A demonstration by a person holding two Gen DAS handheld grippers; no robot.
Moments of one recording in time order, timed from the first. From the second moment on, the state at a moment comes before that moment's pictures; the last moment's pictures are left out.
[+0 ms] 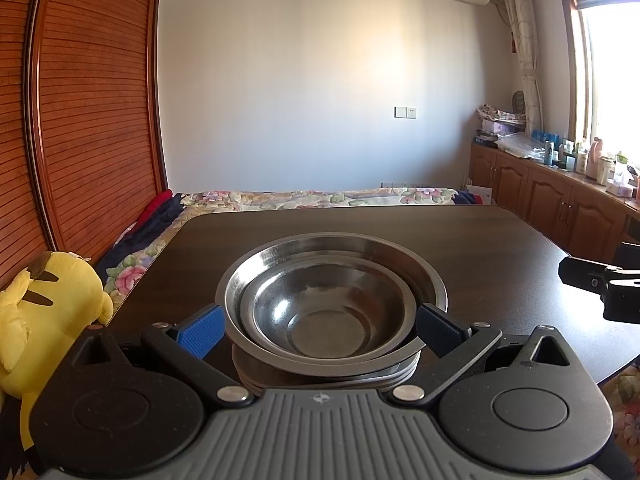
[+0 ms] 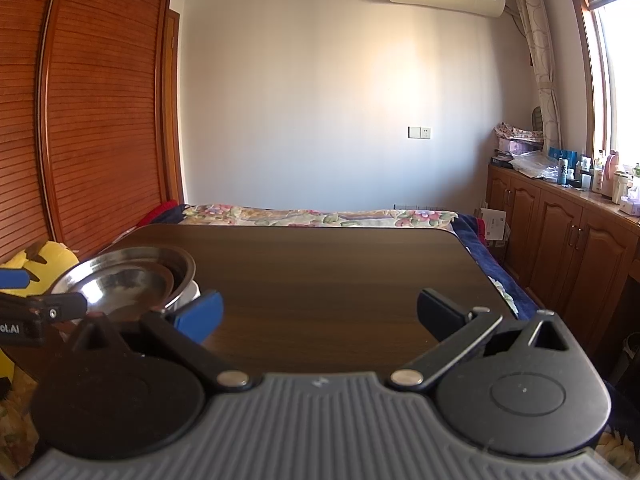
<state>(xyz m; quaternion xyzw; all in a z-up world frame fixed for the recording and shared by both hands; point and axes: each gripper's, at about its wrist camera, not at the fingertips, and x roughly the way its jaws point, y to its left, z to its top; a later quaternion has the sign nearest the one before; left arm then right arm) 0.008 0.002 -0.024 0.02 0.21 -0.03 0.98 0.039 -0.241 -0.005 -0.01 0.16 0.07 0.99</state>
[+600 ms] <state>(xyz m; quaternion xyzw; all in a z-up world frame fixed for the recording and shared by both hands) 0.009 0.001 -0.024 0.02 0.21 -0.03 0.98 0.040 -0.241 -0.005 -0.01 0.16 0.07 0.99</state>
